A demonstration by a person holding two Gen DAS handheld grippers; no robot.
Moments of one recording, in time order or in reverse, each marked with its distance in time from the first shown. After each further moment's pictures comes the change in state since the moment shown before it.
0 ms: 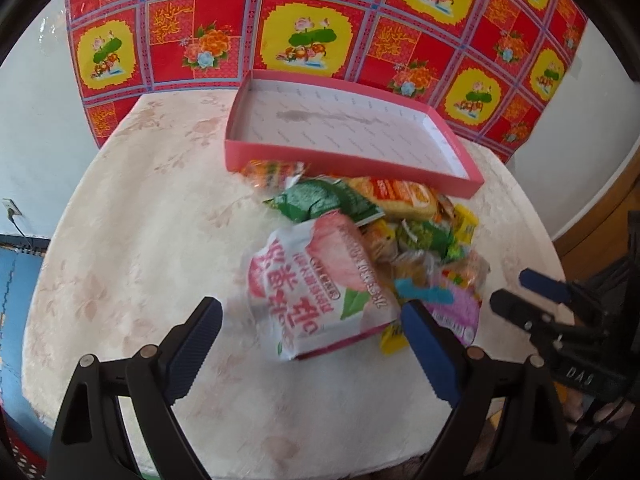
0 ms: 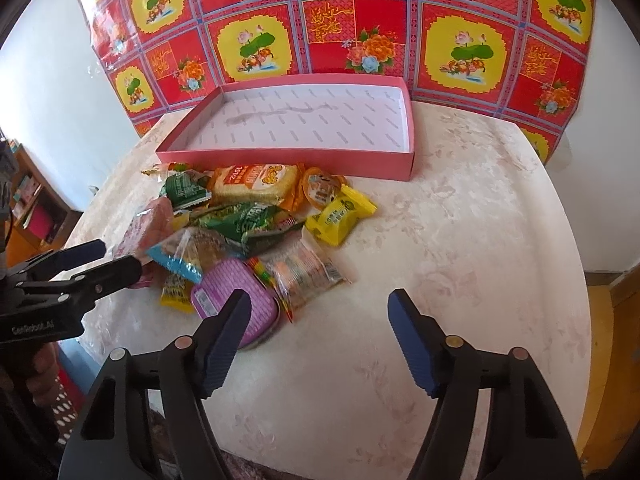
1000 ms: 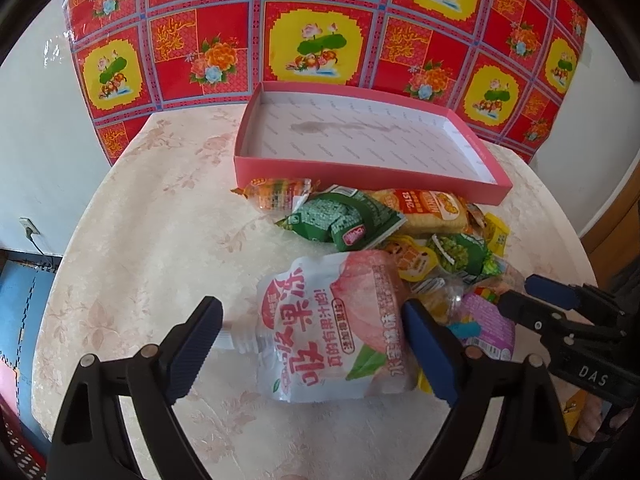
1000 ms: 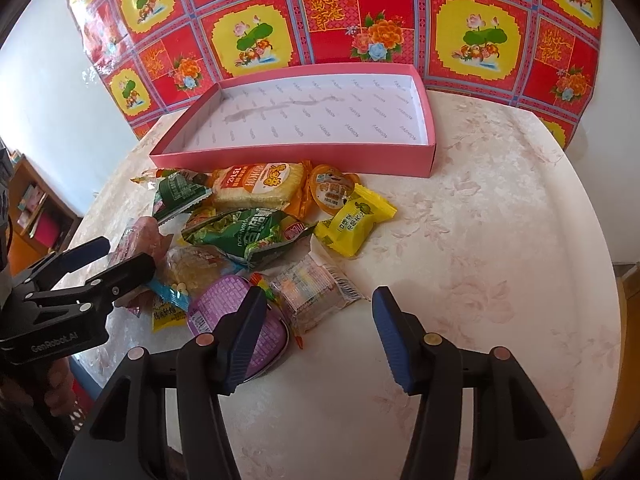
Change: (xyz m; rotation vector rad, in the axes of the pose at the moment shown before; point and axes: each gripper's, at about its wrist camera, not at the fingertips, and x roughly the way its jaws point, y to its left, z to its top) left arm 0.017 -0.002 0.002 0.039 -0.060 0.106; right arm 0.024 0.000 0.006 0.032 0.011 0.038
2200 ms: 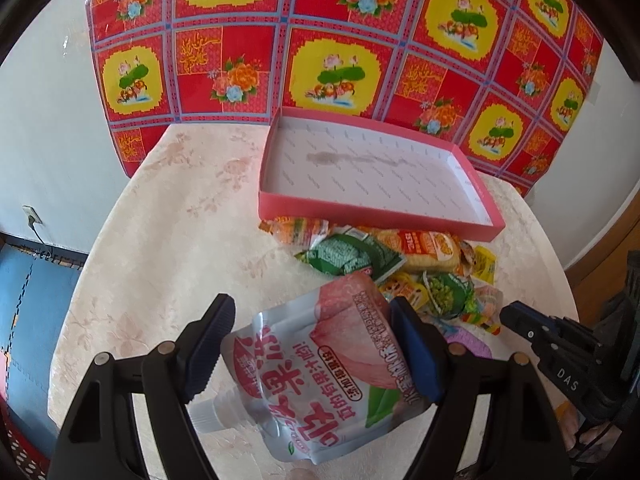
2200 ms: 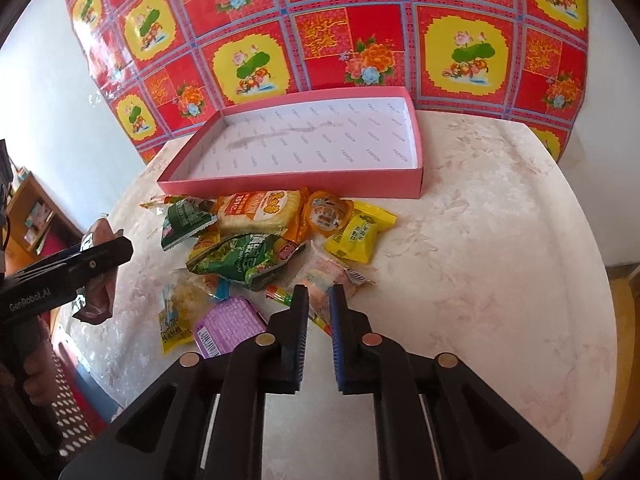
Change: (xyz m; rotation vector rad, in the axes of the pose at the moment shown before) left arm -0.026 0.017 0.022 -0.075 -0.029 -0.020; right arm -0.014 -0.010 0.003 0.025 -0.080 0.029
